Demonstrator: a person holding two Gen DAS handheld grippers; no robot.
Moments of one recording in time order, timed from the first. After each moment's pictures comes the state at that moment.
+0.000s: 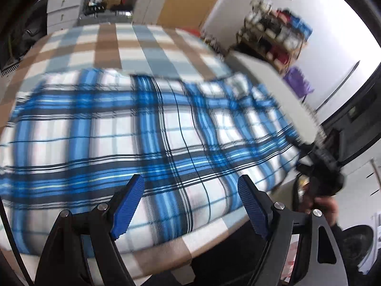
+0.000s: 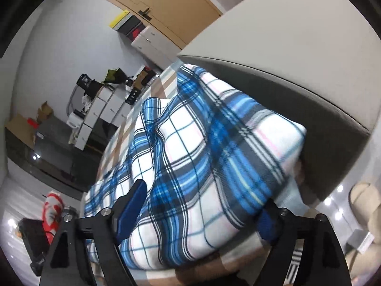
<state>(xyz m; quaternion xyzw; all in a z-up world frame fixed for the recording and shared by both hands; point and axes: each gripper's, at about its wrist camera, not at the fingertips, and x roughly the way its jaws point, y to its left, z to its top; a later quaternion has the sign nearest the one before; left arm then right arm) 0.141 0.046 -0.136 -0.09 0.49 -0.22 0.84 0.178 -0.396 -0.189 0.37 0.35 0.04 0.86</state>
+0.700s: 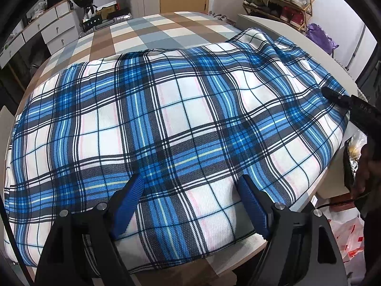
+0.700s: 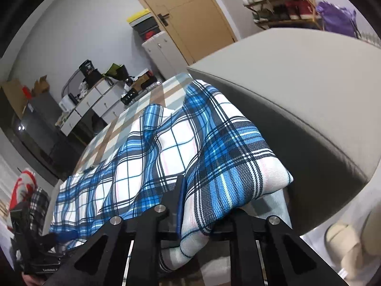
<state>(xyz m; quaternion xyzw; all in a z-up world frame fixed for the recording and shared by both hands) 0.113 0.011 -0.163 0.05 0.49 -0.14 0.86 0.180 -0.380 -0.177 0.26 0.32 0.01 0.91</state>
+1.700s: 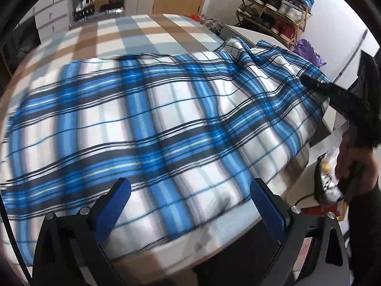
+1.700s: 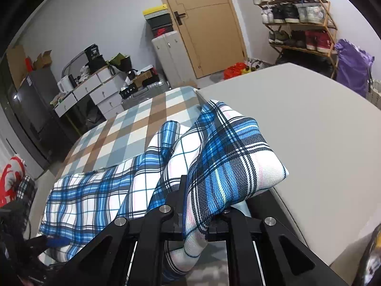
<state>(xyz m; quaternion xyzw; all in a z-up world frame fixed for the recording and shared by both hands) 0.113 0.007 -0.140 -0.02 0.49 -0.19 0.85 0.209 -0.382 -0.124 0.17 0.33 0.00 0.93</state>
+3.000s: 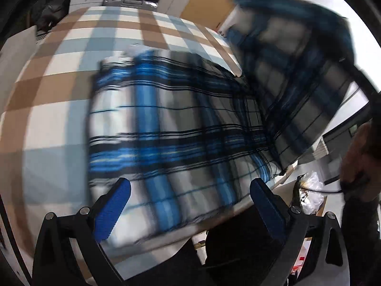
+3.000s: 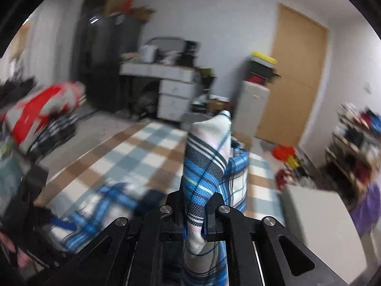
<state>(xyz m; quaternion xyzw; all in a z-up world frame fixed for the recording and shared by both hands) 0.074 0.147 -0.146 -0.16 0.48 -0.19 0.84 0.188 -0.106 -0.026 -0.15 0.21 0.14 0.96</state>
